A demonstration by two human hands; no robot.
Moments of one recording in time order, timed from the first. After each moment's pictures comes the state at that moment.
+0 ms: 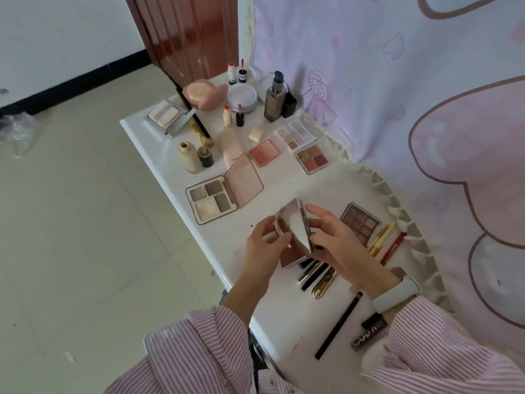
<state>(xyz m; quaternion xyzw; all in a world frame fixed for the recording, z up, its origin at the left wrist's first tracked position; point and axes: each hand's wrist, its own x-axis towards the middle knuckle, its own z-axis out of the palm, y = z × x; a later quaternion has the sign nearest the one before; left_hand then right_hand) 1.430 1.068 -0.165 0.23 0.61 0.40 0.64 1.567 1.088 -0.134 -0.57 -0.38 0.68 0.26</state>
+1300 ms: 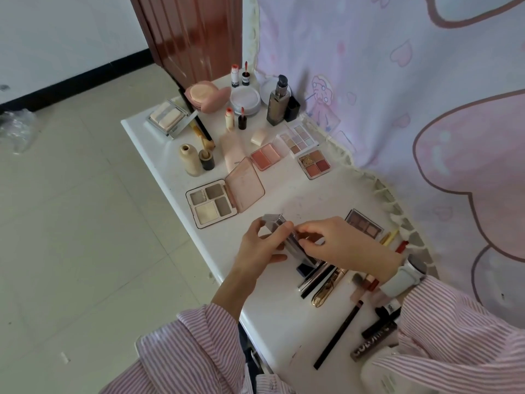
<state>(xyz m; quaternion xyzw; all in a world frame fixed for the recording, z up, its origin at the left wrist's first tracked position) 1.413 1.080 -0.164 0.25 0.57 0.38 0.68 1.570 1.116 -0.111 -0.50 -0.75 0.44 0.00</state>
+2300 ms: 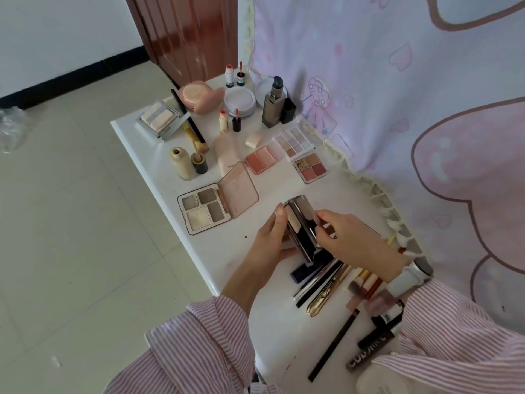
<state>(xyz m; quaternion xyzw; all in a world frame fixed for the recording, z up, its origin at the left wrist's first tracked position) 1.438 1.100 -0.166 0.29 0.50 0.39 0.72 1.593 1.133 -0.125 -0.57 -0.75 0.35 0.01</state>
